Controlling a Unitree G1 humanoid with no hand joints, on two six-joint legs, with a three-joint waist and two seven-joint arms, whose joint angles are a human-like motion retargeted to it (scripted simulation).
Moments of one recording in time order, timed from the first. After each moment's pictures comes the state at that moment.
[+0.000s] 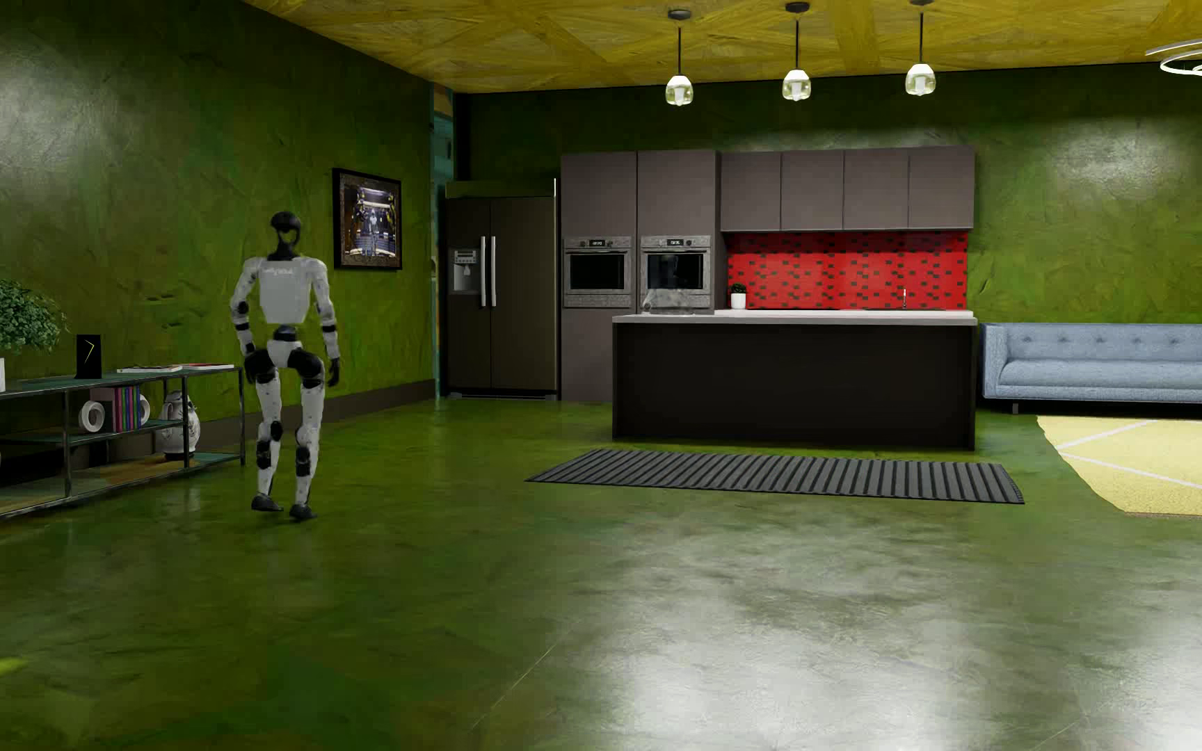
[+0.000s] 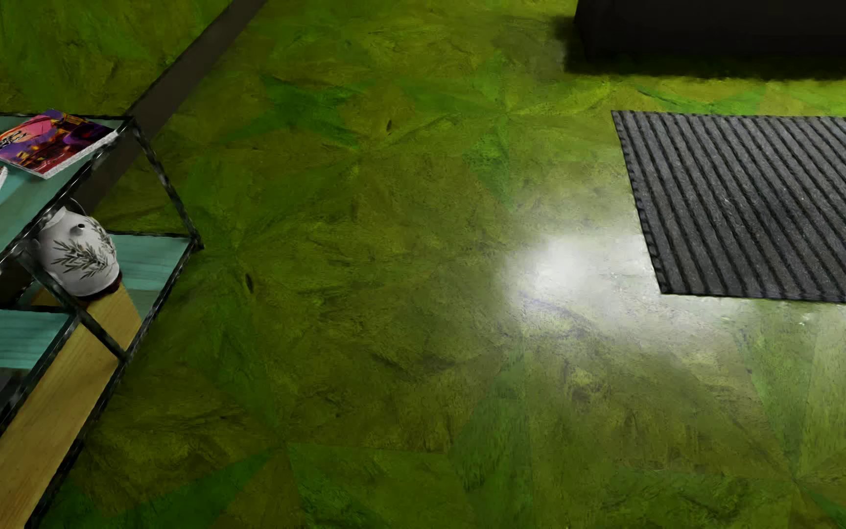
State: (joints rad) body -0.07 0.05 0.00 -0.16 -0.05 -0.04 0.00 0.00 0.01 0.45 0.22 0.21 0.23 -0.15 -0.04 0.35 -0.33 0.00 0.00 -0.63 0.50 0.87 0.91 0.00 0.00 0.00 0.00 0.00 0.00
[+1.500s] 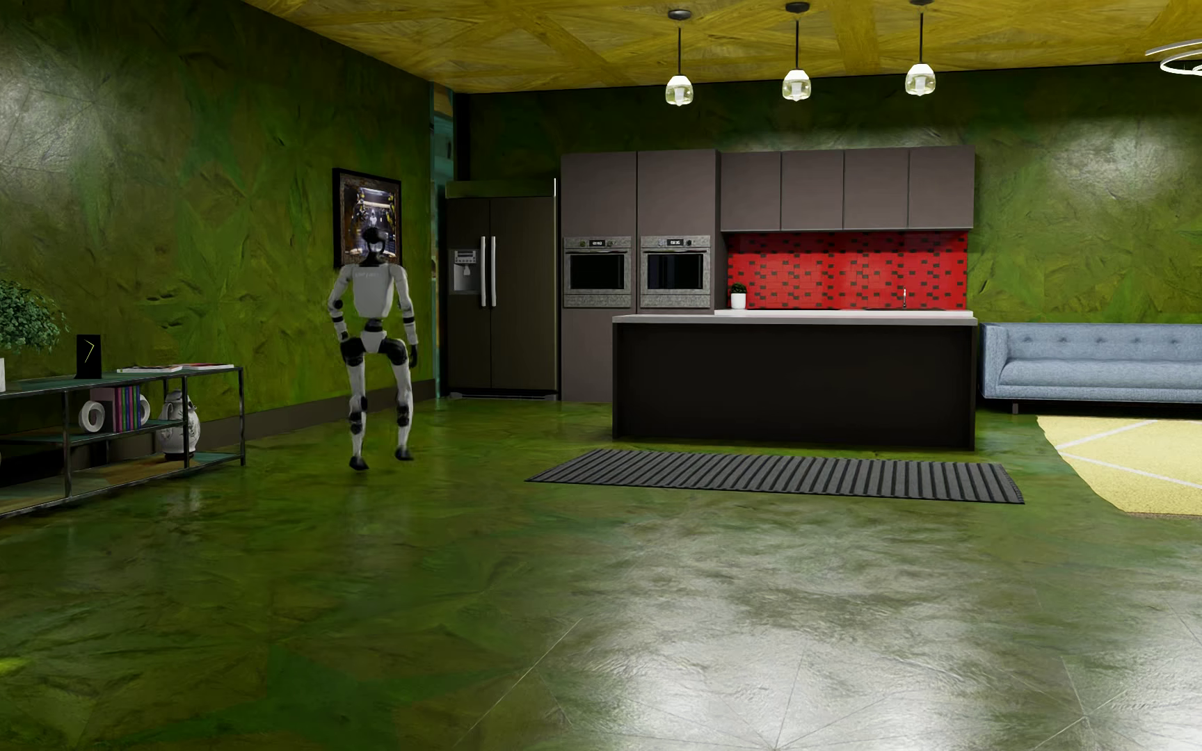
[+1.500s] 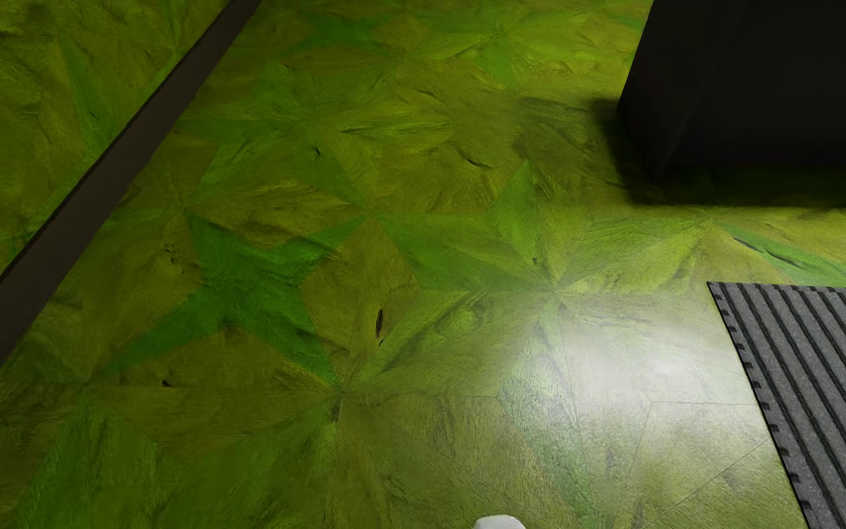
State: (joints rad) body 0.12 -0.38 -0.21 -0.15 -0.13 -0.05 0.00 0.00 0.10 0.45 0.95 0.19 0.33 -0.24 -0.25 0.42 -0.37 0.00 0.00 -0.60 0.44 0.75 0.87 0.00 0.00 0.00 0.00 0.00 0.00
